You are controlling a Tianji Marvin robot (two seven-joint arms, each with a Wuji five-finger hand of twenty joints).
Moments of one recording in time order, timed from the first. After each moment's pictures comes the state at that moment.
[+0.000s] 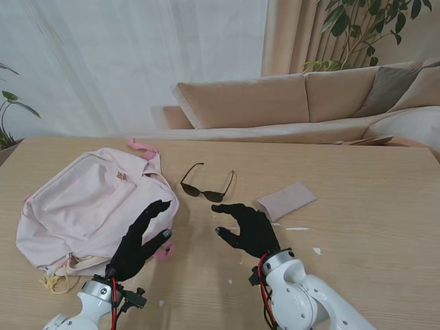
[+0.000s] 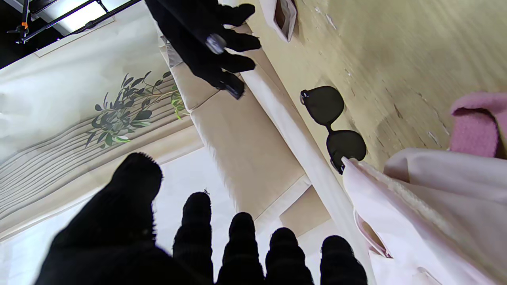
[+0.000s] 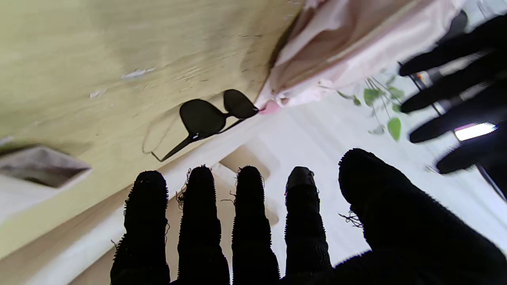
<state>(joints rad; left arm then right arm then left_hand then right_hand) 2.04 -1.15 -1.36 -1.89 0.21 -0.29 0.16 -1.70 -1.14 1.01 -1.73 -0.67 0.07 -0.24 0.69 -0.13 0.36 -0.05 0.20 -0.02 0.34 0.22 0.15 0.03 0.12 0.32 0.05 0.02 0.02 0.25 -0.05 0.11 0.05 0.24 0.45 -0.28 0.68 0.06 0.32 -0.15 0.51 0.41 0.38 0.01 0.65 0.38 0.35 0.10 0.60 0.45 0.10 0.21 1.08 0.74</state>
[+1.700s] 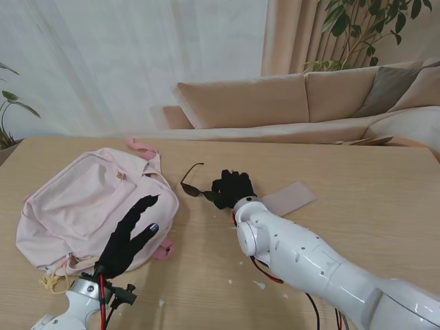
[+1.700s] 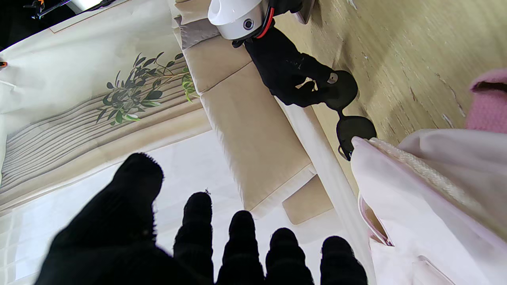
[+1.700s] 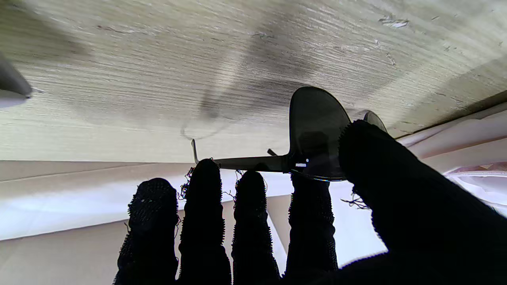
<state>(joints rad) 2.06 -1.15 -1.42 -1.90 0.10 -0.33 0.12 -0.96 -1.30 0.44 -0.98 -0.65 0.35 -0.28 0.69 -0.13 0.37 -0.05 0.20 -0.01 0.35 0.22 0.16 0.03 0.14 0.32 0.05 0.02 0.02 0.24 -0.05 0.11 0.04 0.24 0.45 -0.55 0.94 -0.10 0.61 -0.24 0.78 0.31 0.29 0.00 1.13 0.93 0.36 0.07 1.13 0.91 0.22 0.11 1.49 0.91</state>
